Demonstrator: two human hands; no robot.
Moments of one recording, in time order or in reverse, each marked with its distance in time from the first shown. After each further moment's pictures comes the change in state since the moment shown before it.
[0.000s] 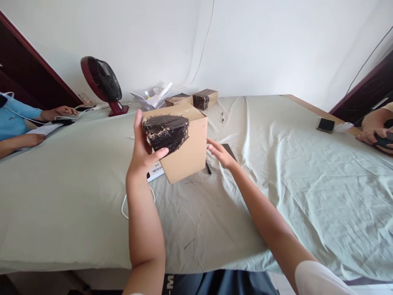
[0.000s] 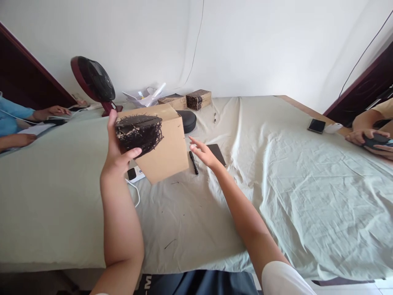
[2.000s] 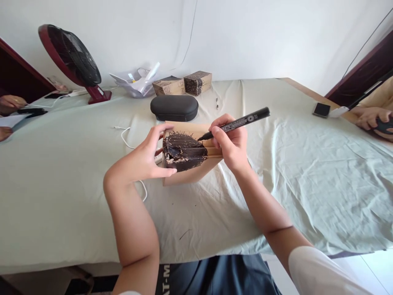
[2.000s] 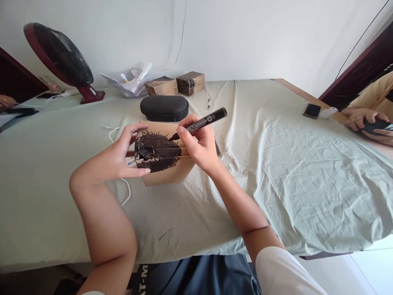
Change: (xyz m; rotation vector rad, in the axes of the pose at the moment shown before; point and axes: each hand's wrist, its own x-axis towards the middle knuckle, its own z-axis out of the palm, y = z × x) left_hand -0.011 0.042 0.013 0.308 -0.509 -0.329; right_hand -0.060 -0.105 -0.039 0.626 0.531 -0.395
